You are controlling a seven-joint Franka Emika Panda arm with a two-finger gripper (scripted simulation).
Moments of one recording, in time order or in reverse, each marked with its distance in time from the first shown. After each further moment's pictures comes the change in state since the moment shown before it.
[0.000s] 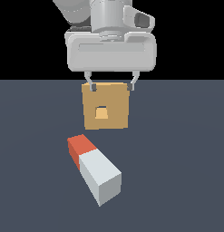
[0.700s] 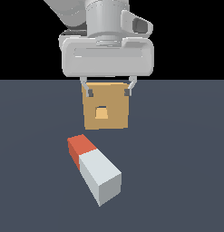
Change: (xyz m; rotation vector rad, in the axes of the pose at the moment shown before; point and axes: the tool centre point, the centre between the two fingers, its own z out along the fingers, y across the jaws) arm -0.013 -0.008 0.012 0.001 0.001 -0.068
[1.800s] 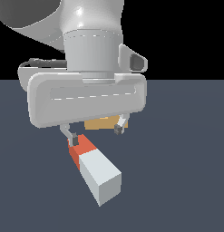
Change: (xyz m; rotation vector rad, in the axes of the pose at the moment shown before) arm -0.082 -0.029 0.070 0.006 0.004 -0.382
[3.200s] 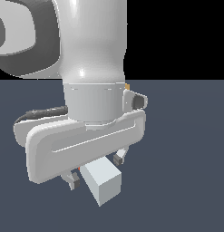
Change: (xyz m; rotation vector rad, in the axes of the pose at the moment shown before) arm -0.026 -0.011 0.060 0.002 0.001 -0.124
